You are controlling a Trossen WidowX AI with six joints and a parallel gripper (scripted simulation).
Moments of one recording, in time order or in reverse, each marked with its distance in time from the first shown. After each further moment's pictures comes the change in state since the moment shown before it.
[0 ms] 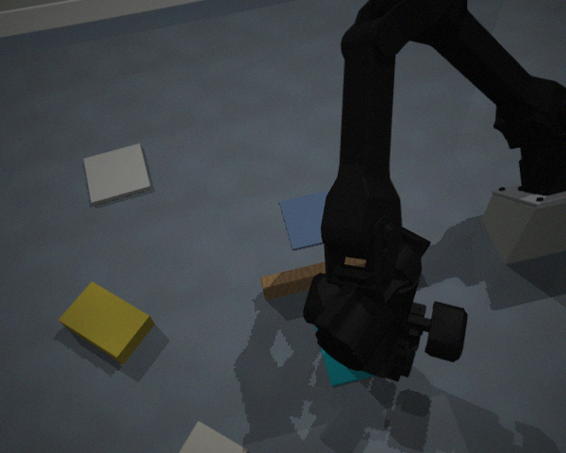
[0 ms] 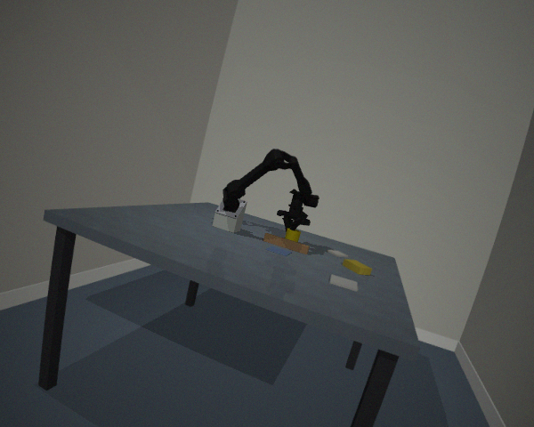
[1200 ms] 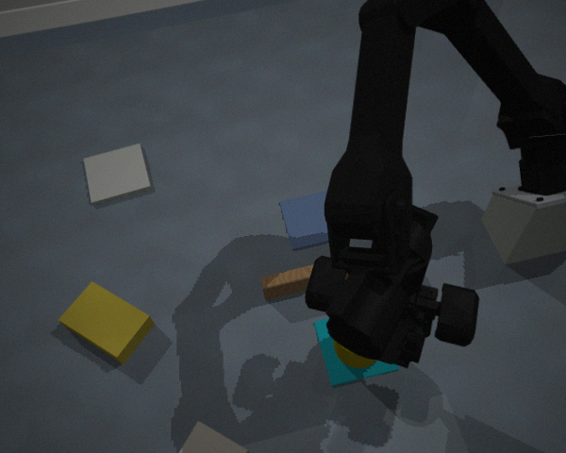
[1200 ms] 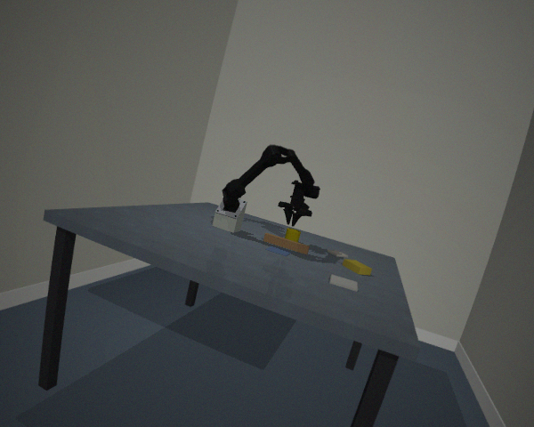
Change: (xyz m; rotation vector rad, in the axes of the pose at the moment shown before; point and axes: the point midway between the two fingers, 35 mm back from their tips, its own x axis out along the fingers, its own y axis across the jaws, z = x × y) arm -0.044 0.004 -0.002 -0.018 0.008 -0.003
